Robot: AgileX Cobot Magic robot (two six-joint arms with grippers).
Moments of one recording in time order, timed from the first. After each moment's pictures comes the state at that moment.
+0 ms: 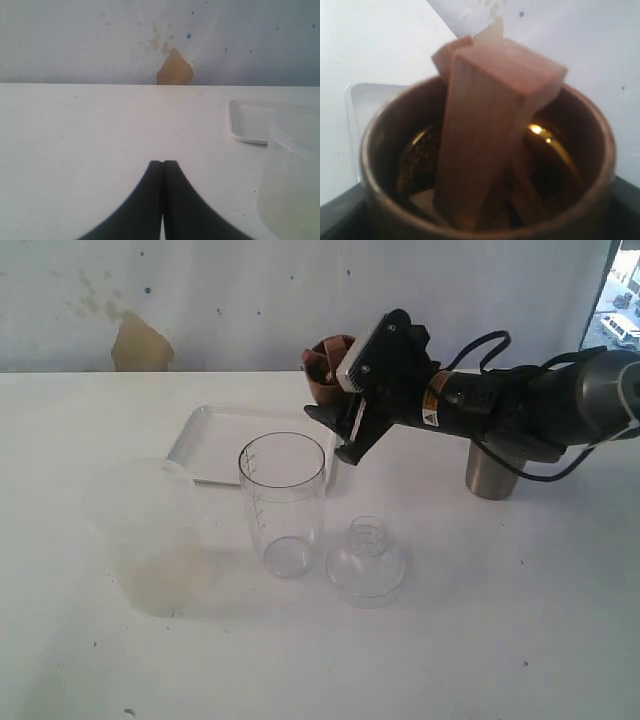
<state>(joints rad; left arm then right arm) -0.05 0.00 0.00 0.08 0.26 -0.02 0.33 1.97 -1.16 -0.90 -0.66 0.12</state>
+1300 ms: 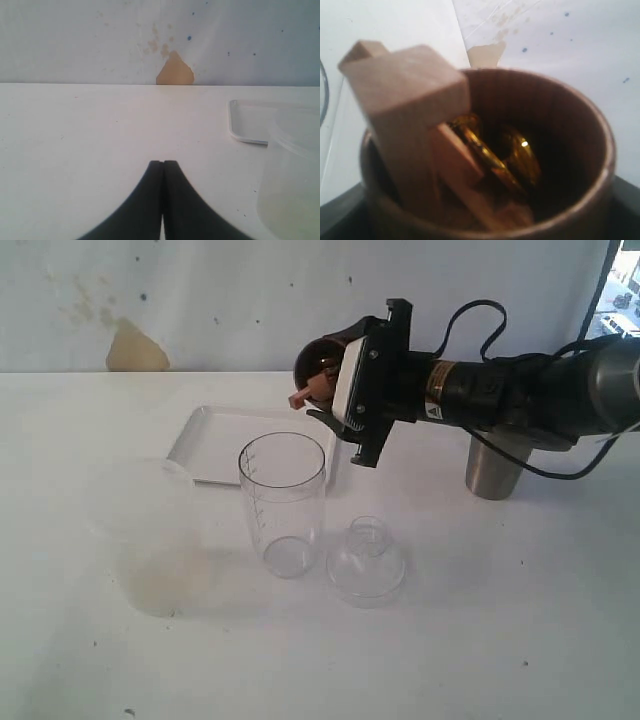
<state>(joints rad) -0.05 0.00 0.00 0.08 0.26 -0.02 0.33 1.93 -1.16 -0.99 -0.68 -0.22</state>
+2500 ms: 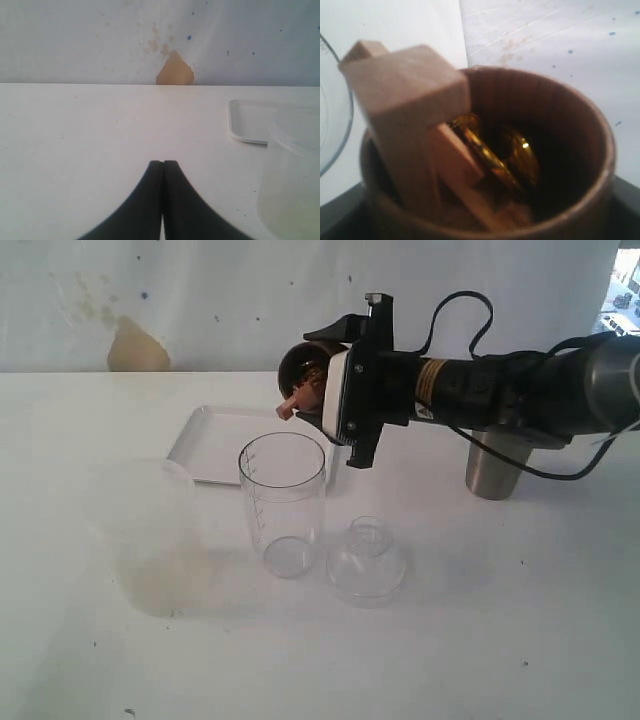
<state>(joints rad) -0.05 0.00 0.00 0.08 0.26 -0.02 0.36 1.92 -1.16 -1.01 -0.69 -0.35</state>
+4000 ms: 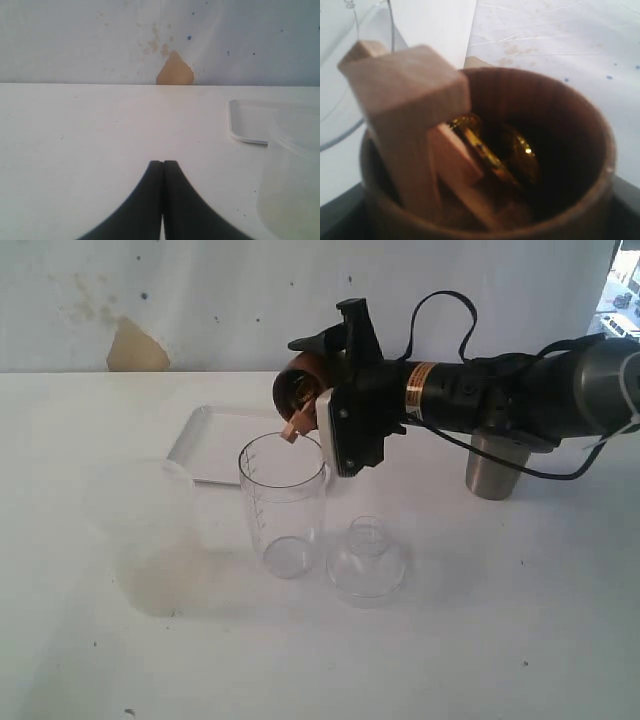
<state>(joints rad) -0.05 0.00 0.00 0.08 0.26 -0.02 0.39 1.92 -1.16 -0.97 -0.64 -0.76</state>
